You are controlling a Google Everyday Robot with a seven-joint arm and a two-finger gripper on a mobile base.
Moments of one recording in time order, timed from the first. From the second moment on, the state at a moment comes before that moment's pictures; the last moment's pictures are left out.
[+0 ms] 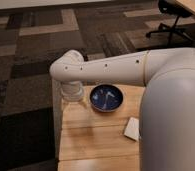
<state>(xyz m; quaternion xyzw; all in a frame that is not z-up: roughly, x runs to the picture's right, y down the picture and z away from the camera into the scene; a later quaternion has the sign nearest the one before) -0.108 0.100 0.703 -0.26 0.23 0.64 0.68</state>
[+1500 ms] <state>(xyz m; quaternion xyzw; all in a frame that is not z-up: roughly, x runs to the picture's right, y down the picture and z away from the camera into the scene) 0.107 0.100 0.683 -0.18 0.27 0.76 0.56</state>
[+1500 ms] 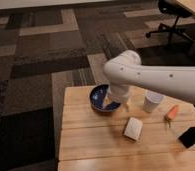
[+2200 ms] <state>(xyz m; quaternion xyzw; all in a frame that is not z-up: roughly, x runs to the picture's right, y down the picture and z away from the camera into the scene) 0.109 0.101 0.683 -0.18 0.27 0.76 0.56</state>
